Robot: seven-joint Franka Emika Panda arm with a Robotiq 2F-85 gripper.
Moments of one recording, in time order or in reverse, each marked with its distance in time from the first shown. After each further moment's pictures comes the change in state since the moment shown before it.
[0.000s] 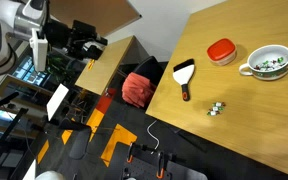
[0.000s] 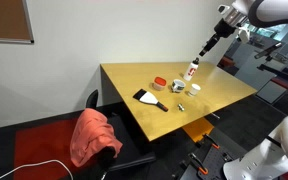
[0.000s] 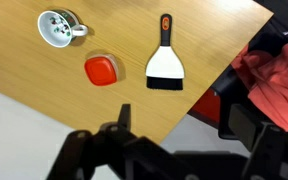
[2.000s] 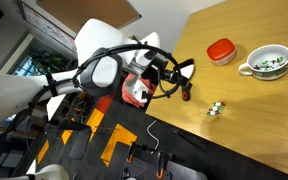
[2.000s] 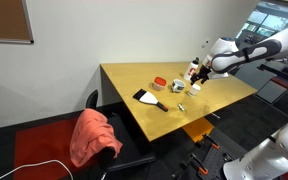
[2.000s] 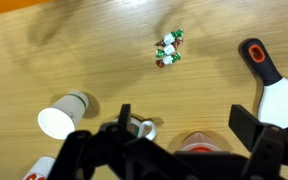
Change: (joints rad) arm -0.263 0.438 -0.124 -0.170 -0.118 0.475 0.462
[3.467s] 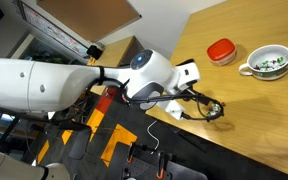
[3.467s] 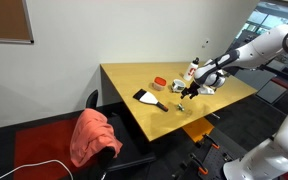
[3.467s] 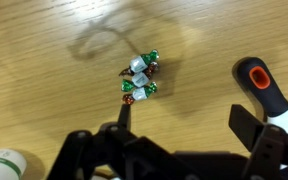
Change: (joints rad) arm -0.073 0.359 0.063 0.043 0.553 0.250 -0.444
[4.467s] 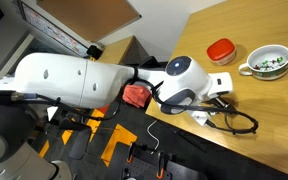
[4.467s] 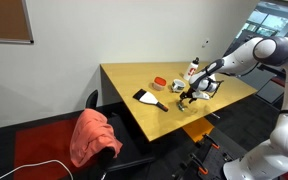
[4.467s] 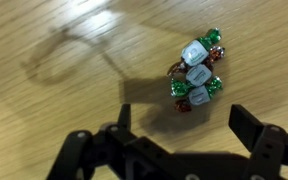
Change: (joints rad) arm -0.139 0.277 0.046 0.213 0.007 0.040 0.094
